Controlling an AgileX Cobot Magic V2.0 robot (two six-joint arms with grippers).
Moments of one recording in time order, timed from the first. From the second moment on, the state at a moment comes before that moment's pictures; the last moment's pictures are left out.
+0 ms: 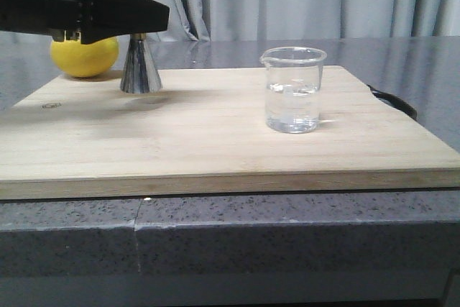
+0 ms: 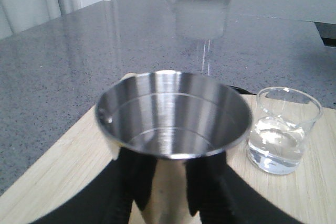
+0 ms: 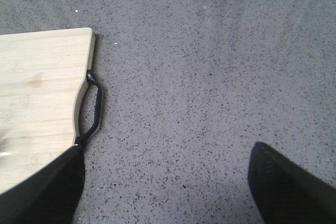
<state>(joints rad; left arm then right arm) -0.16 1.70 -0.93 -1.77 1.16 2.28 -0.03 0.63 -0.76 0.03 0.75 0.02</state>
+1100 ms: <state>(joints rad) -0.17 1.62 -0.94 -1.77 1.16 2.18 0.41 0.97 -1.02 0.10 0.84 -0.20</state>
